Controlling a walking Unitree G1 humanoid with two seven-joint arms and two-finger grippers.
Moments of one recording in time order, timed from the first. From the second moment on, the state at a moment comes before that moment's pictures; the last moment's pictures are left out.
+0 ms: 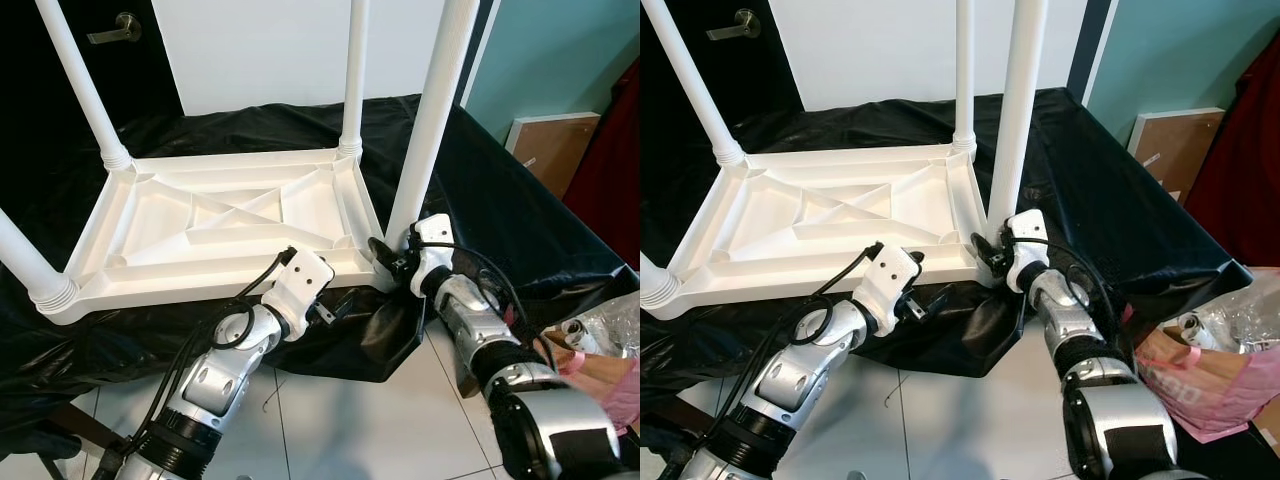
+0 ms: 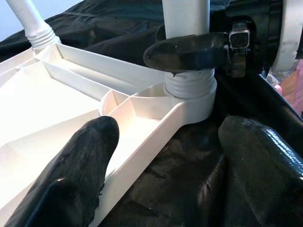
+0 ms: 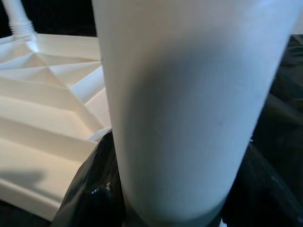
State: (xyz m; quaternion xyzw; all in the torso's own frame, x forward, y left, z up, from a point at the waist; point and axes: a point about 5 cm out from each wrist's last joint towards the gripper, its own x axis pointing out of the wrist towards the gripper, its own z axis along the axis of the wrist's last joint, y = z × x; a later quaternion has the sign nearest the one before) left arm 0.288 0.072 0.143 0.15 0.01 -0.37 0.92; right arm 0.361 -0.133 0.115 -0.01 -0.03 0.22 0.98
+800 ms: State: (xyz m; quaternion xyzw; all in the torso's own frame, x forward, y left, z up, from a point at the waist) left arm 0.281 0.072 0.136 0.14 0.02 -0.38 0.92; right arm 0.354 -0.103 0.109 0.05 -0.03 0.05 1.00
